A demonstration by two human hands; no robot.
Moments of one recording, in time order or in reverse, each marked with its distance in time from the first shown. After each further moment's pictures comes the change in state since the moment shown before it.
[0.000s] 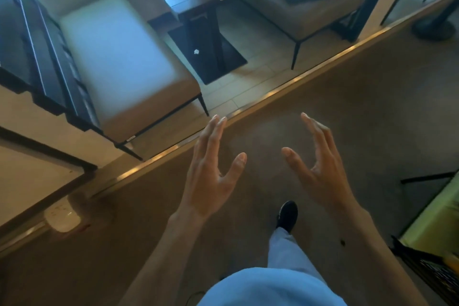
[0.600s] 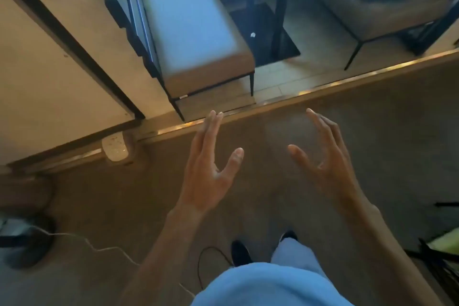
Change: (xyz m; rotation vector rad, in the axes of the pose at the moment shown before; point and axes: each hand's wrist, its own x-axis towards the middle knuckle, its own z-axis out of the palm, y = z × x) left_hand -0.197 -0.040 -0.109 0.003 0.252 -0.168; right_hand -0.120 -0.097 0.085 -0.035 -0.172 -0.201
